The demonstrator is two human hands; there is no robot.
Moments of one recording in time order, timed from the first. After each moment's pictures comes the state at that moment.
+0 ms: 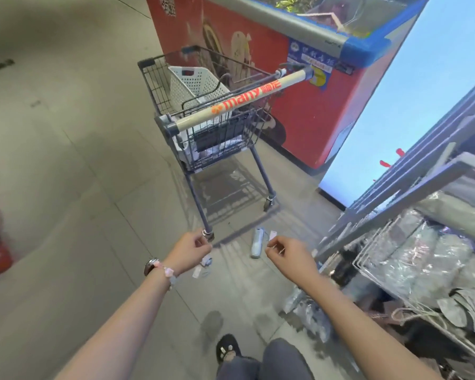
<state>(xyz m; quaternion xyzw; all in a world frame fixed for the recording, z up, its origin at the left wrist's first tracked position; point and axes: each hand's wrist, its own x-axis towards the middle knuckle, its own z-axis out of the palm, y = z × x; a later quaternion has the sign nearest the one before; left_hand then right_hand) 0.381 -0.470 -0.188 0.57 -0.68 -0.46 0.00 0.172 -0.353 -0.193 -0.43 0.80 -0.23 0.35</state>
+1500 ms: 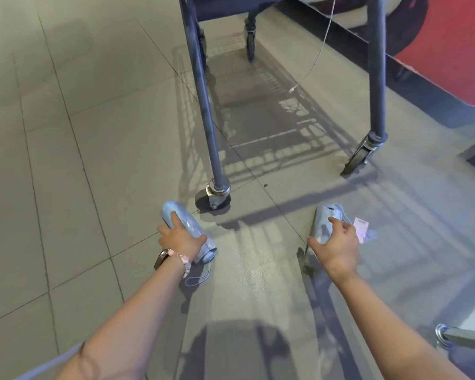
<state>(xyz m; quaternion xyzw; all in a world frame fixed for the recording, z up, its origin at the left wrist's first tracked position) 0.408 -0.633 -0.864 0.81 -0.50 -0.31 0.00 0.130 -0.548 -0.869 -0.37 0.87 -0.21 0.24</state>
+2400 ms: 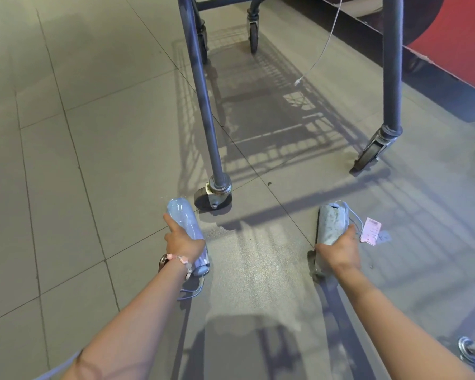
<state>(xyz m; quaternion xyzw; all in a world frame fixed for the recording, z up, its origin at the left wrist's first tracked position) 0.404 -0.636 -0.889 0.82 -0.42 -0.38 0.10 0.127 -0.563 -0.902 -0.24 0.89 -0.20 0.33</state>
